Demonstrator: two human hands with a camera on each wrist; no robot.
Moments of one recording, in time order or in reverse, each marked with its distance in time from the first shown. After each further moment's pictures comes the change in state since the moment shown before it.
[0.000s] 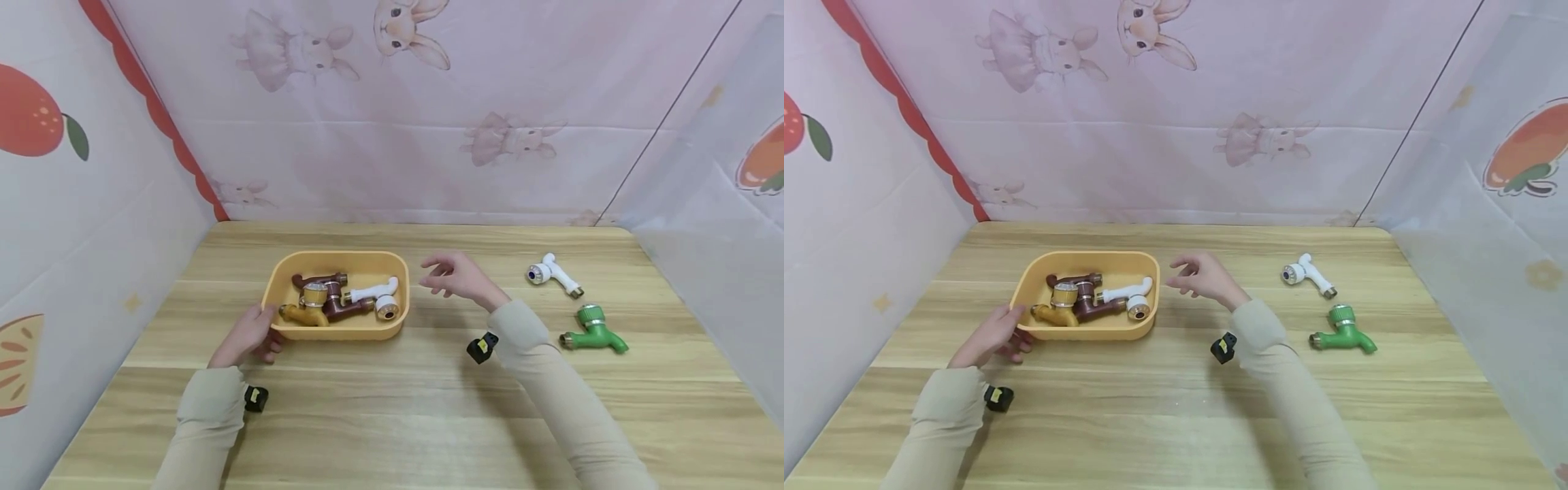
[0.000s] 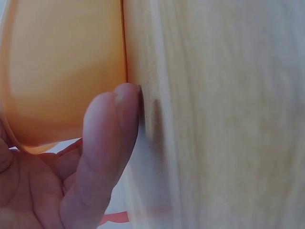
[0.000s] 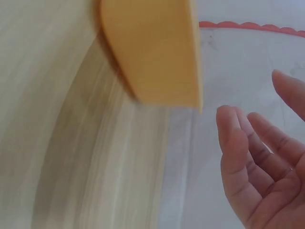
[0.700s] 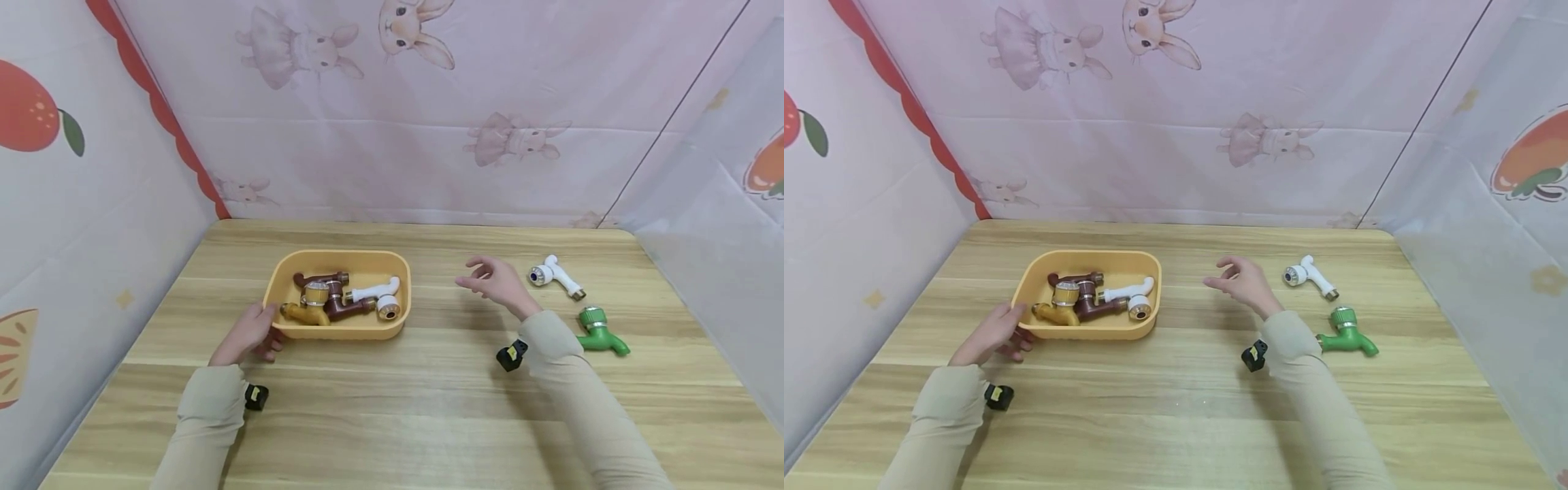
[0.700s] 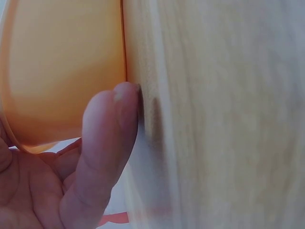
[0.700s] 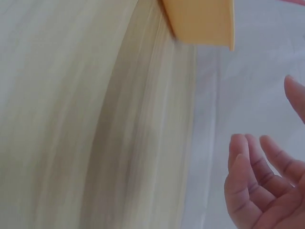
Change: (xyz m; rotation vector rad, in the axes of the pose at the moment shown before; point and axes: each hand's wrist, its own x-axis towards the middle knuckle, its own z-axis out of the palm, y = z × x) left_hand 0.003 -0.004 -0.001 -0.015 -0.006 0.019; right_hand -0.026 0.041 -0.028 -0.054 0.215 0.144
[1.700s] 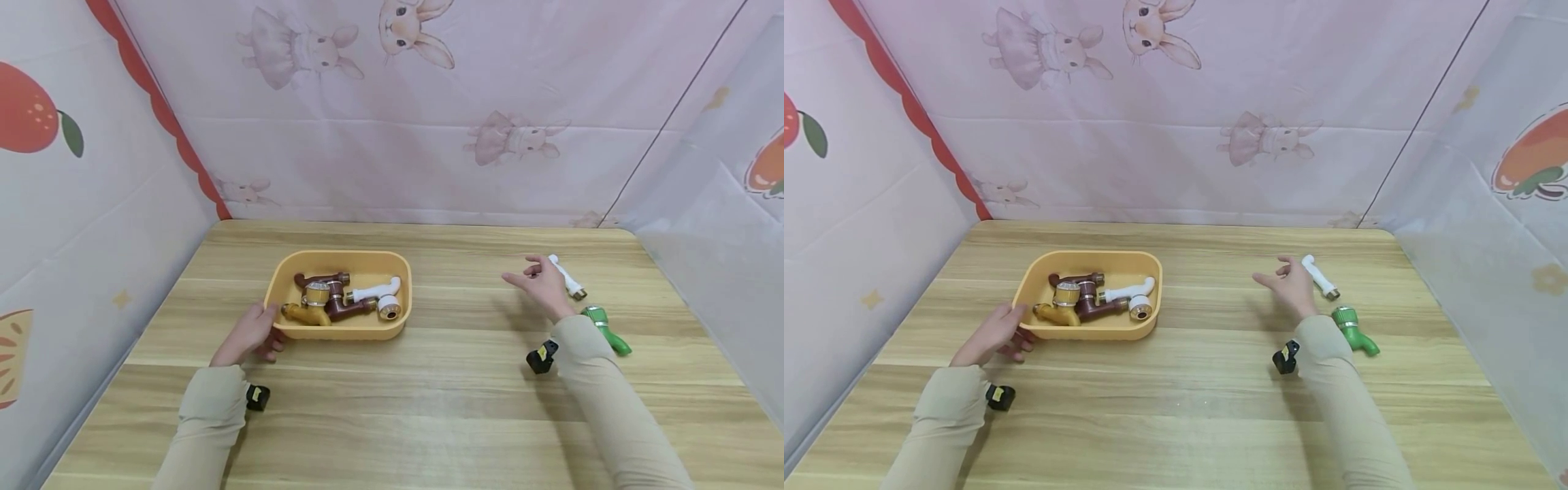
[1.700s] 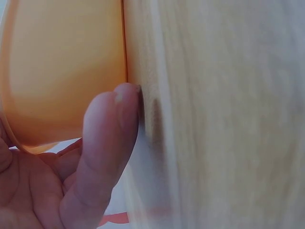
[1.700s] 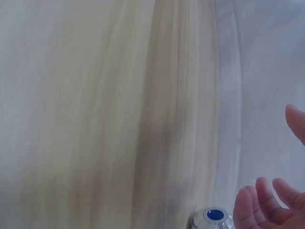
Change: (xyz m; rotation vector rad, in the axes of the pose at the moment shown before) left_hand -0.001 0.000 0.001 0.006 0.010 -0.006; right_hand -0.018 0.045 -0.043 -0.066 0.281 0.122
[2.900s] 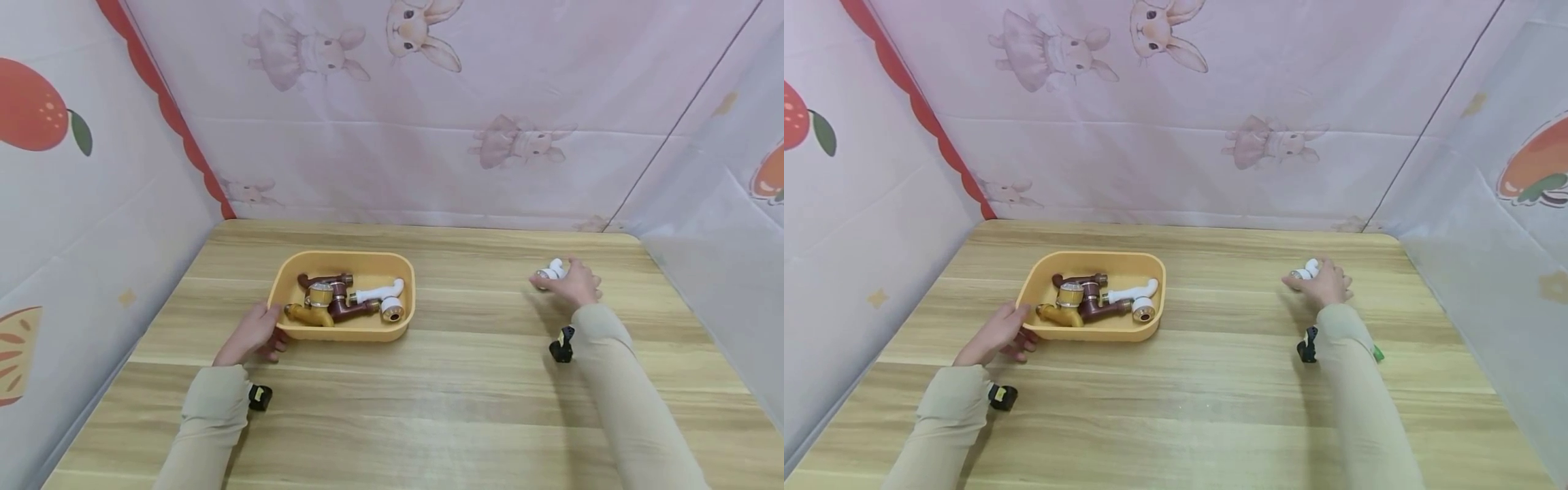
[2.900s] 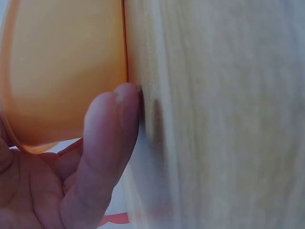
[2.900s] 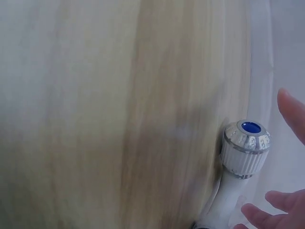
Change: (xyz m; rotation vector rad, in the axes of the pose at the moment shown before) left_hand -0.001 -0.001 0.001 0.001 0.011 0.001; right_hand 0.030 0.033 -0.032 -0.299 -0.002 0.202
